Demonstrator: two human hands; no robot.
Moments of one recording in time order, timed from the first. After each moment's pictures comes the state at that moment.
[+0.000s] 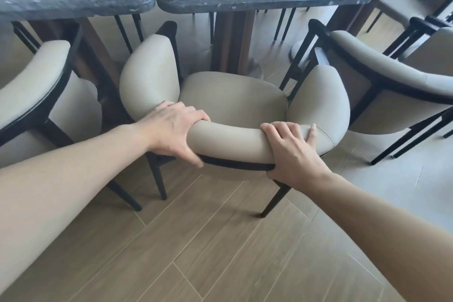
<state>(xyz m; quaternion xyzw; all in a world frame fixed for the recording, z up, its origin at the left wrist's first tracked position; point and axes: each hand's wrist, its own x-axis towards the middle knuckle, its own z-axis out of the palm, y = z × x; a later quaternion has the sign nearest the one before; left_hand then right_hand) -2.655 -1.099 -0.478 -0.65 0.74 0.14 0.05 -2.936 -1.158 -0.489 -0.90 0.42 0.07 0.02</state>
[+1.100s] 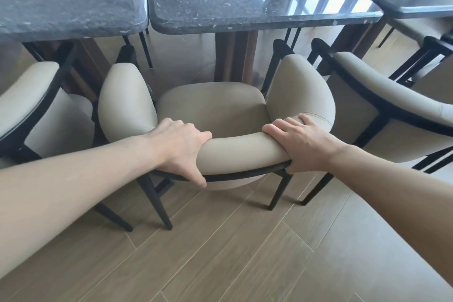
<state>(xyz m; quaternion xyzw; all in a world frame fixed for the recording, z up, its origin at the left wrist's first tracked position) -2.695 -1.166 -0.467 -0.67 0.72 0.08 0.18 -2.947 -1.298 -0.468 -0.95 0.24 0.17 -0.08</state>
